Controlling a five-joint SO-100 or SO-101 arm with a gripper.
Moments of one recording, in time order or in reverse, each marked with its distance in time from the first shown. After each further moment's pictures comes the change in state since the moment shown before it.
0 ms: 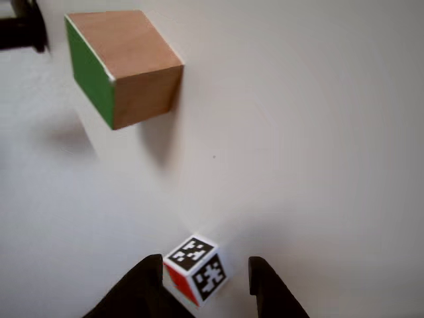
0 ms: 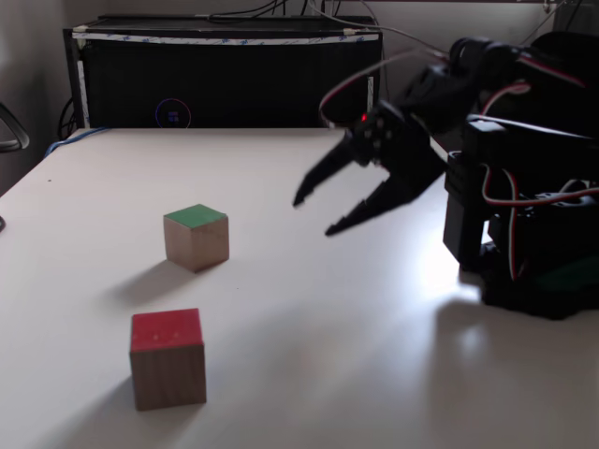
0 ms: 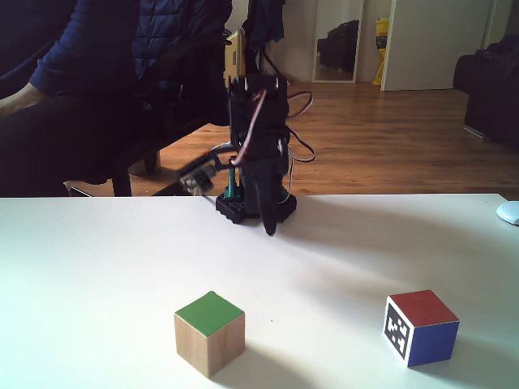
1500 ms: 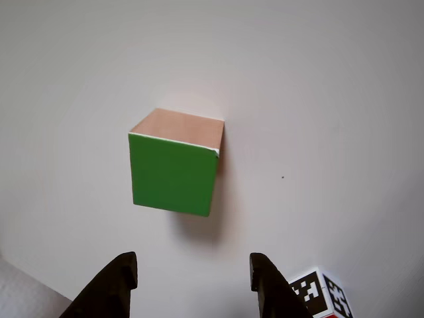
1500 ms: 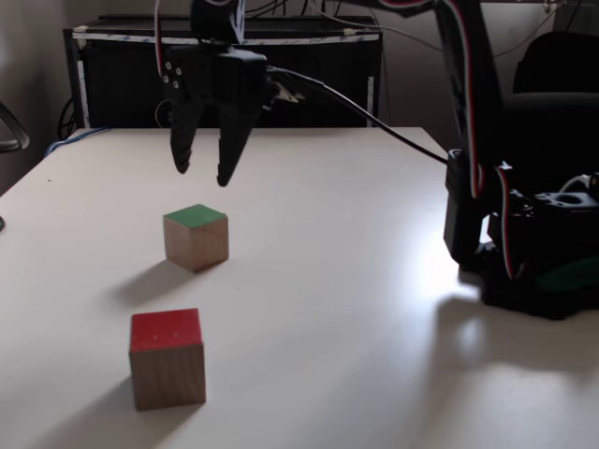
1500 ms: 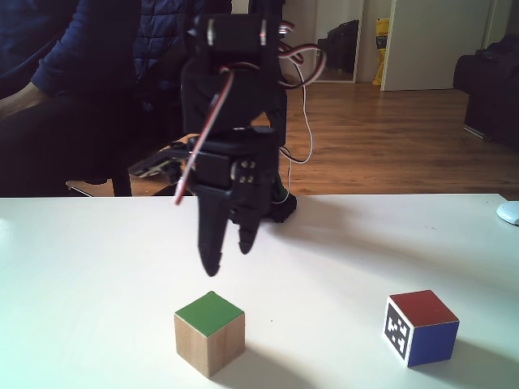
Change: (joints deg) arm 9.1 -116.3 -108.5 31.2 18.9
